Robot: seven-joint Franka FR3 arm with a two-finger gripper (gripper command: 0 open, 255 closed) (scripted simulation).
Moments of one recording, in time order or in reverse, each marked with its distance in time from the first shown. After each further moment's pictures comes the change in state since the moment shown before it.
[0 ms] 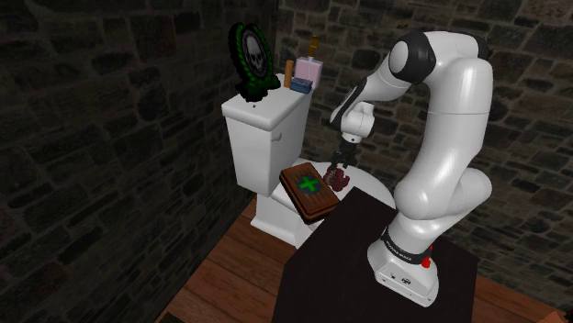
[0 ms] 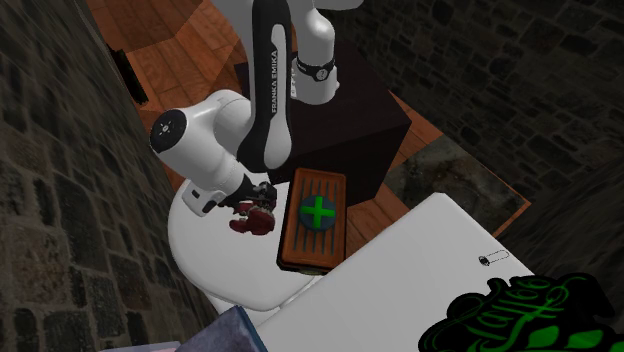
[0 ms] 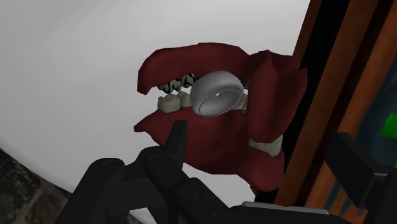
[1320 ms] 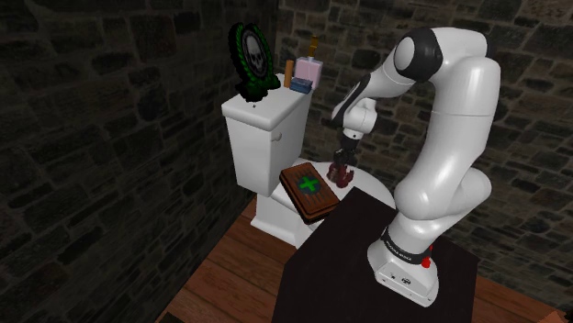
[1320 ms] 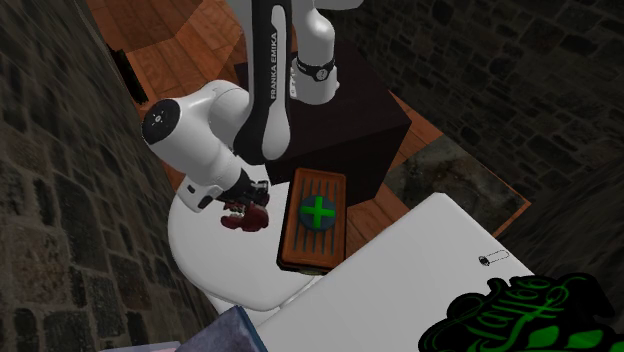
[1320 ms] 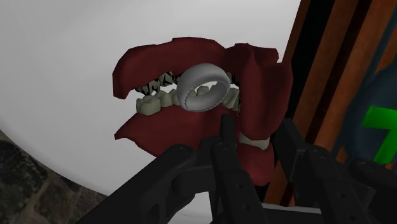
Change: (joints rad) arm 0.011 -0.052 -0.018 -0.011 -0.030 -0.038 0.024
